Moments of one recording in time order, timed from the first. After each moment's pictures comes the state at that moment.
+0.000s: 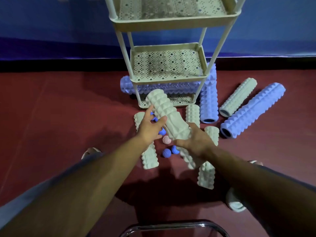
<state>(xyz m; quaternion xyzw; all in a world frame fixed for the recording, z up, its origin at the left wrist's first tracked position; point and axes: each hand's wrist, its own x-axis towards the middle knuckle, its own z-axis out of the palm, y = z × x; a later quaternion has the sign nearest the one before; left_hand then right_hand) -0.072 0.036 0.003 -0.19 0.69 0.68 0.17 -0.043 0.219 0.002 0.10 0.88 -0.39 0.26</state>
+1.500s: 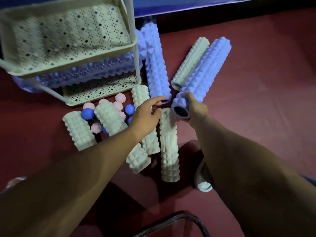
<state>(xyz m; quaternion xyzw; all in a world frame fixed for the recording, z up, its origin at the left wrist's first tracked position) -0.125 0.215 -0.104 0.05 0.81 0.53 0.26 -0.110 0.405 -0.131 0.54 0.51 -0.67 0.03</state>
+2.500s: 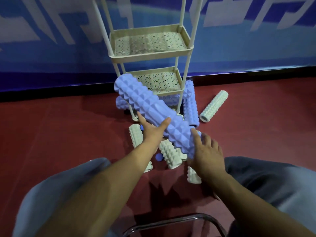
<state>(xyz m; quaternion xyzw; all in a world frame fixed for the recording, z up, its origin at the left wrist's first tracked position) -0.022 0.087 0.060 -0.21 0.66 0.71 0.08 0.088 0.247 0.093 0.08 0.99 -0.09 0.07</state>
